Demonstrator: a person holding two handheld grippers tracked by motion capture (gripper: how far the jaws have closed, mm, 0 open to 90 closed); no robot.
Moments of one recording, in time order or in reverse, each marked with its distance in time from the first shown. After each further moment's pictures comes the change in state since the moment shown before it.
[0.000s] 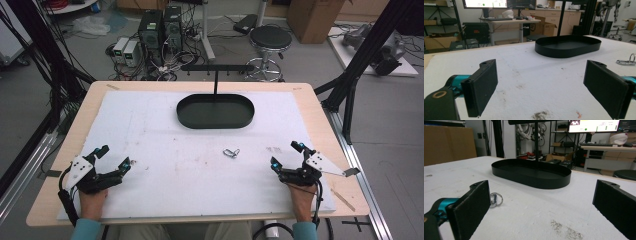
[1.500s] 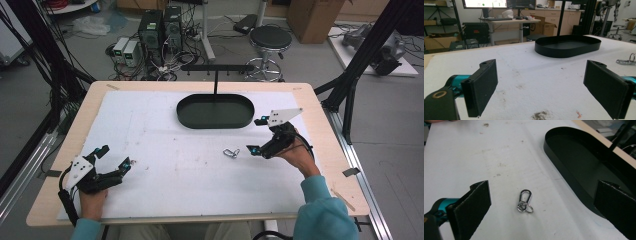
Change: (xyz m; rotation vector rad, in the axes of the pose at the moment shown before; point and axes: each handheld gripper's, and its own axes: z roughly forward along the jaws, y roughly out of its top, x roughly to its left) left arm 0.000 0.000 0.000 0.003 -0.004 0.008; right arm 0.005 0.096 0.113 0.498 0.525 -0.270
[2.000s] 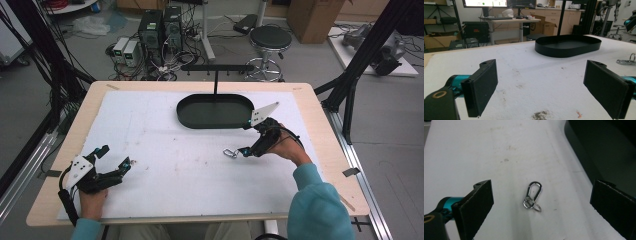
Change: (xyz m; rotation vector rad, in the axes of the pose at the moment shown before) left arm 0.000 0.000 0.001 0.003 0.002 -0.005; right arm -0.011 0.009 0.038 0.180 0.151 -0.055
